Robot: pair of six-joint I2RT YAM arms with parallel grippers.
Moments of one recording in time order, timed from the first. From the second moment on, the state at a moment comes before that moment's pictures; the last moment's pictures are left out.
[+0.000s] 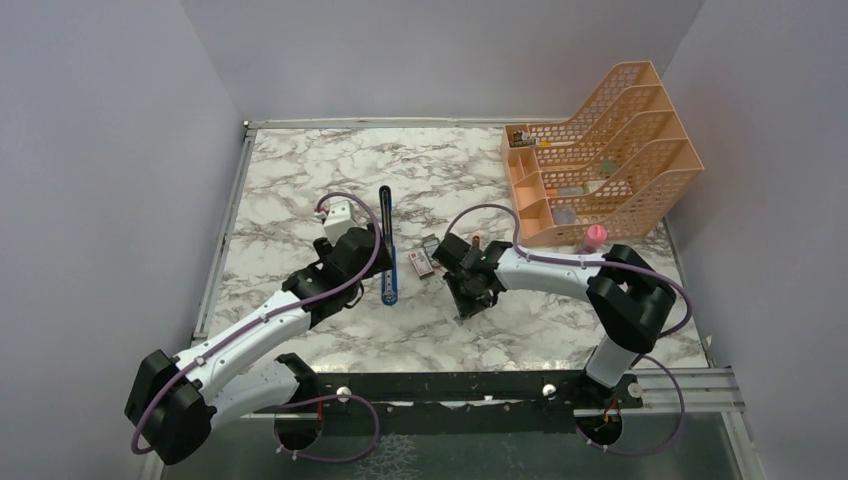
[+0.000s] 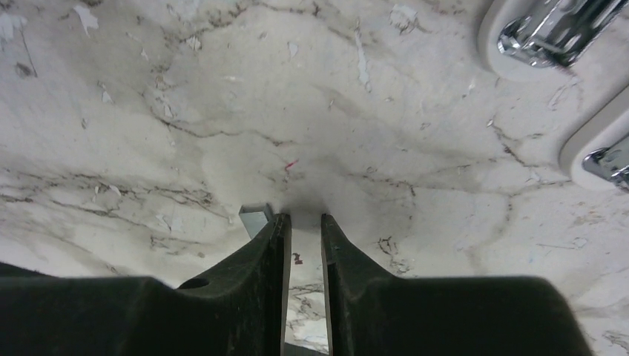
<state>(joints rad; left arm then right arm) -0.71 1.00 0.65 -0.34 -0.54 -0.74 0.93 1.71 1.03 -0.63 0.06 0.54</state>
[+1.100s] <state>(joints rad) -0.69 0.85 0.62 -0.44 -0.58 -0.78 0.96 1.75 1.07 -0.63 -0.01 0.61</state>
